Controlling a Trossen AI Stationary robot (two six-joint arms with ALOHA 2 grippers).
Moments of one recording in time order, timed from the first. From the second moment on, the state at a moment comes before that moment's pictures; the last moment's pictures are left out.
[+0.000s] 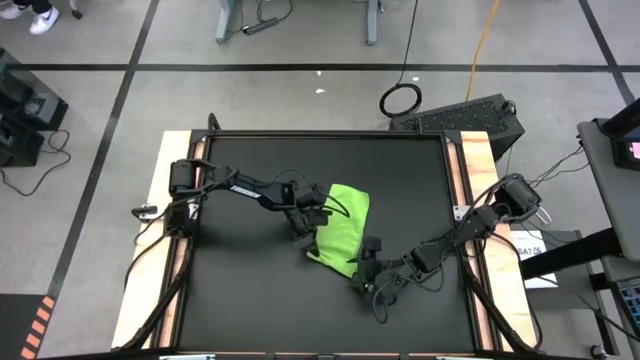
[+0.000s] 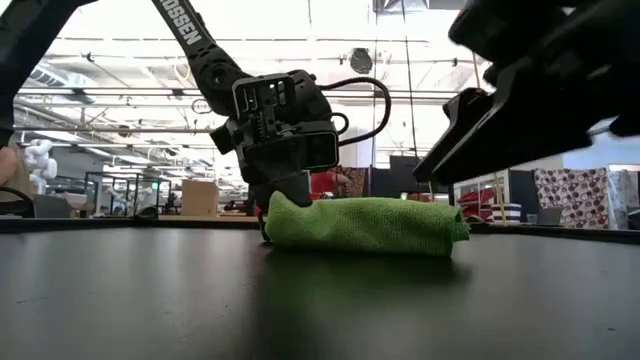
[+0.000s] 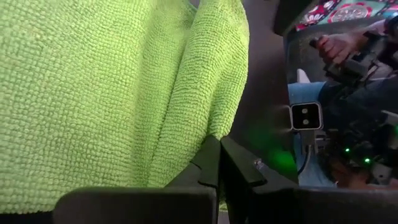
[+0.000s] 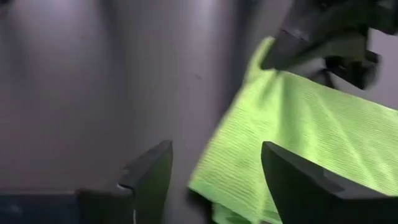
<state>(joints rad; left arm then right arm) 0.14 2.00 1.05 -0.03 0.93 -0.29 0.55 1.69 0.75 0.19 0.50 0.31</state>
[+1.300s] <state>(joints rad) 0.13 2.00 1.05 -0.01 0.96 -0.36 0.54 1.85 0.78 0.16 0.50 0.79</state>
